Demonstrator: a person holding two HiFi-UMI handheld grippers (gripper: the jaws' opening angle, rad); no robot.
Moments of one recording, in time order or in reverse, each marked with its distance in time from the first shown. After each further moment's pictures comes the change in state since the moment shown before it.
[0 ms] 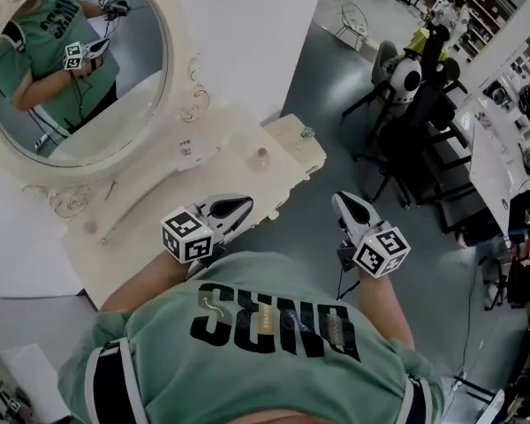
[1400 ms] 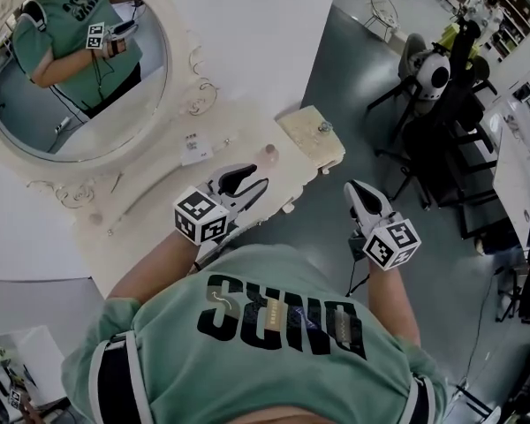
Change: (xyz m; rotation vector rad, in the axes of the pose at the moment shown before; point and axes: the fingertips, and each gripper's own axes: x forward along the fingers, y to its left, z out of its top) left arm 0.058 0.036 0.026 0.116 0.022 0.166; right arm 0.018 -0.062 0.000 0.003 0.001 0.054
